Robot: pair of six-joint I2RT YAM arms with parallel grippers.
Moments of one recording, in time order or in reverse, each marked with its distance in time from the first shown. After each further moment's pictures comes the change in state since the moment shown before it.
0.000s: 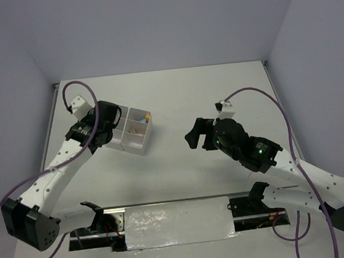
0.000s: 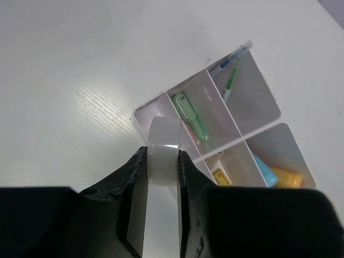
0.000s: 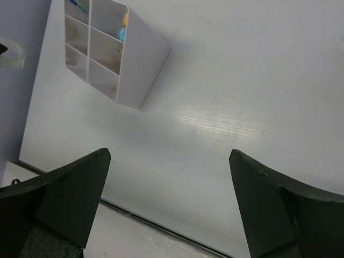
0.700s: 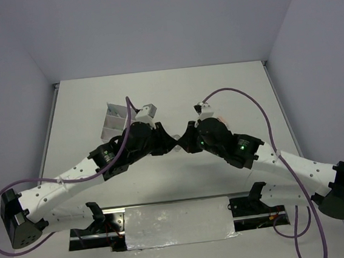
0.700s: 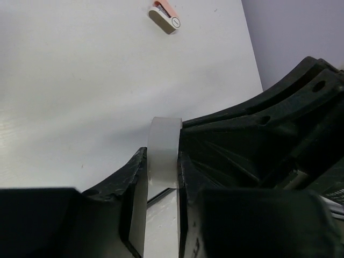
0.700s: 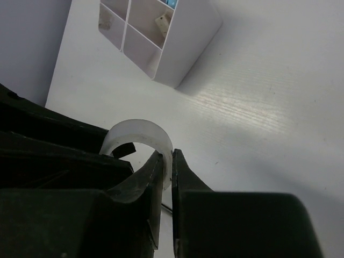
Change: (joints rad) left arm -0.494 -0.021 -0.127 0.505 0.575 0.187; right arm 0.066 0.165 0.027 0.126 -0.130 -0.003
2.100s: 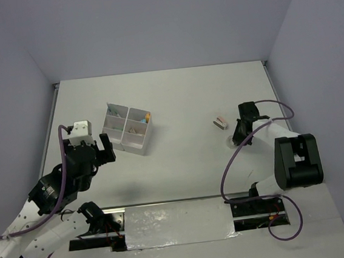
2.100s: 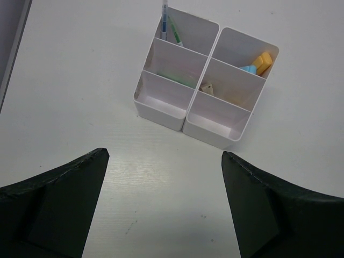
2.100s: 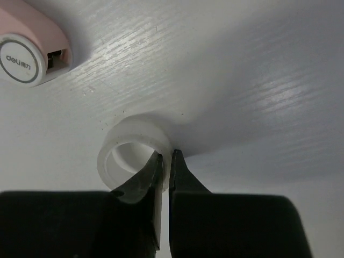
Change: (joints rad) left arm 0.187 -0.542 -0.105 -0.481 -0.561 0.397; right arm -0.936 0.417 -0.167 -0.079 -0.158 -0.279
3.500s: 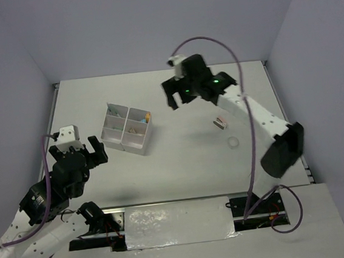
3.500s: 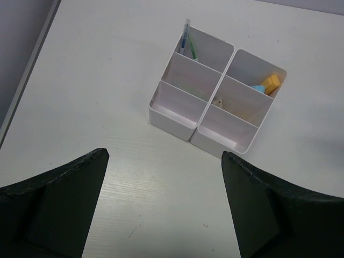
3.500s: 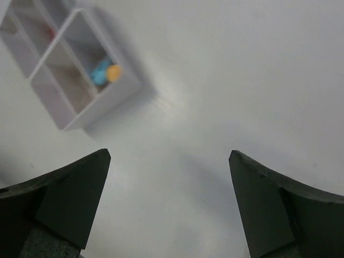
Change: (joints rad) left arm -0.001 -0.093 0.000 -0.031 -0.079 -0.031; right arm 0.652 0.330 1.087 -0.301 -0.127 -0.500
